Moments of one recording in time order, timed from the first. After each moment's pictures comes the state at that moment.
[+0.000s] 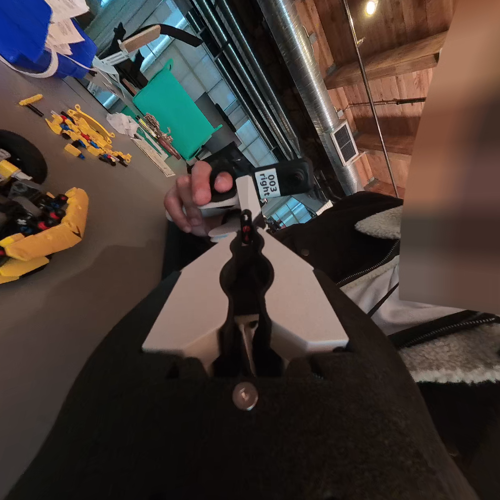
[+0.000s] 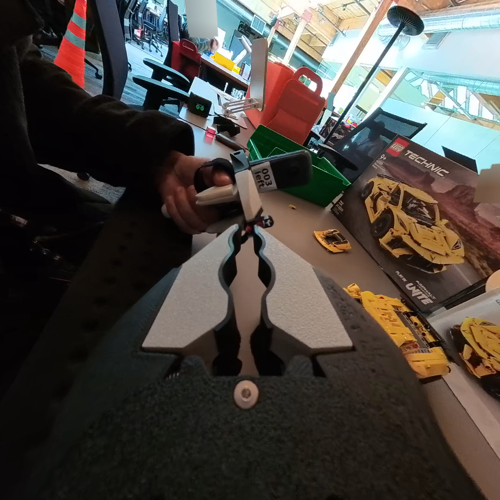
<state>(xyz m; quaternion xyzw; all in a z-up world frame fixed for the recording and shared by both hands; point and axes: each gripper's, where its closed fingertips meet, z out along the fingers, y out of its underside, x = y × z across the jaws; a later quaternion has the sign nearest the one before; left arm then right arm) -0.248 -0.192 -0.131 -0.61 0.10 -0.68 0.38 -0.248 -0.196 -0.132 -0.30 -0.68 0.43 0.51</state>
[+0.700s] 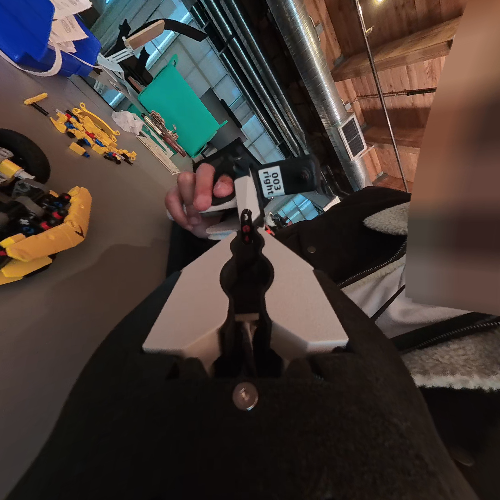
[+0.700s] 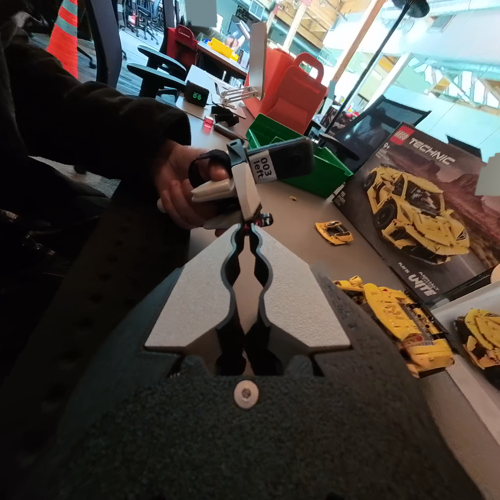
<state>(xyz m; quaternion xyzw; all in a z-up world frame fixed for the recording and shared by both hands) -0.245 -0.189 -0.135 -0.62 0.10 -0.67 0.39 -0.251 -0.192 -0.140 -0.31 -0.69 0.42 0.50</state>
